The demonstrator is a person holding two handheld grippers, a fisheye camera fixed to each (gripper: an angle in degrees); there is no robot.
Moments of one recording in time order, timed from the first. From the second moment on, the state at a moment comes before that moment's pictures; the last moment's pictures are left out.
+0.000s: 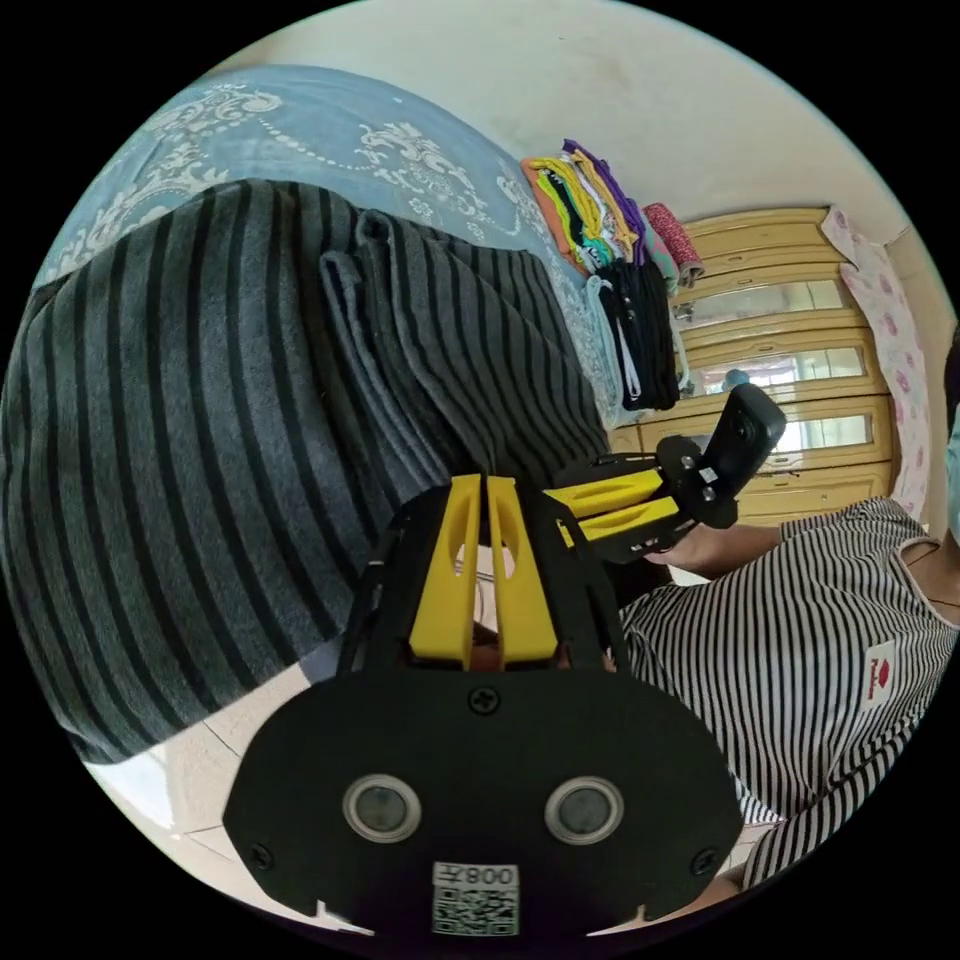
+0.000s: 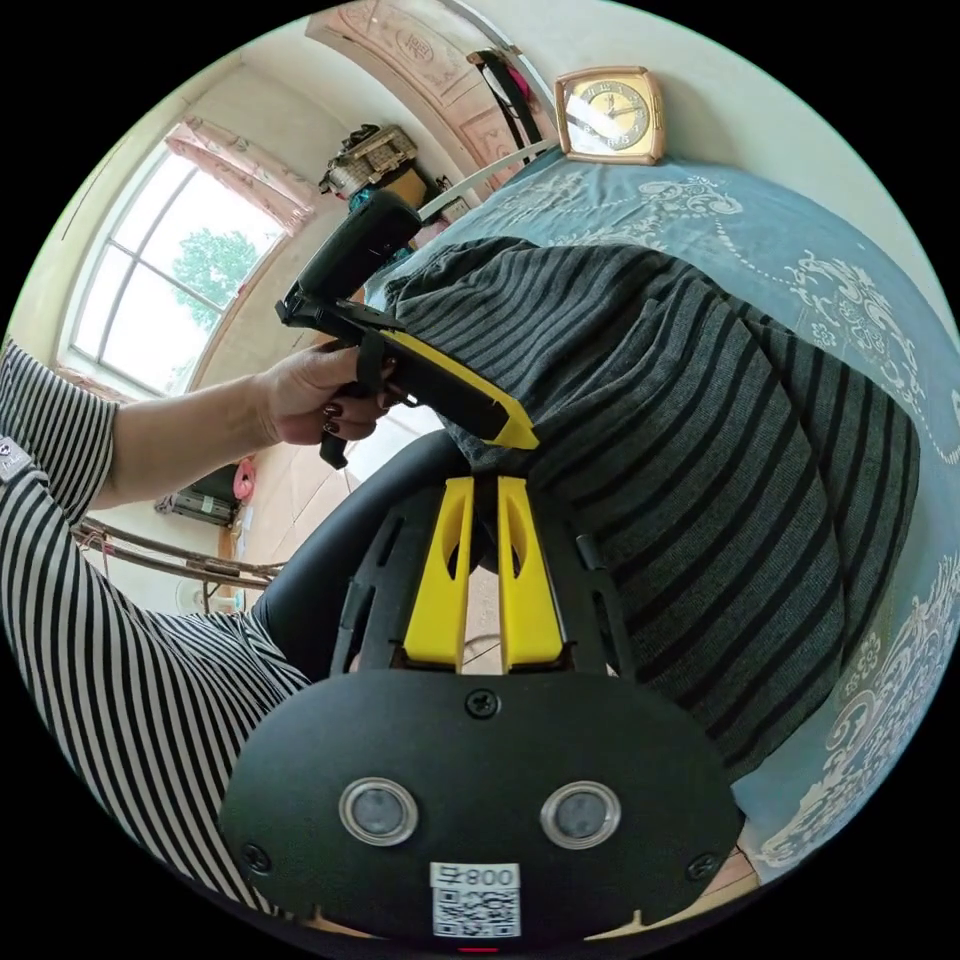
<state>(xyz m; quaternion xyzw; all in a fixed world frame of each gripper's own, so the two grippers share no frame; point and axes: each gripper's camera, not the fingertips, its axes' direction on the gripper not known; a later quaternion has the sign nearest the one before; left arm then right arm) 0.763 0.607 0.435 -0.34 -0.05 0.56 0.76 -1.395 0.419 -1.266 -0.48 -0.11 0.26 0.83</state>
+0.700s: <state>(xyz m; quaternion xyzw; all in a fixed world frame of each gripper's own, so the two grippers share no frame) 0.692 0.590 0.357 -0.31 0.00 0.50 0.81 -1.213 0.385 -1.260 -0.51 0.10 0.20 0.83</state>
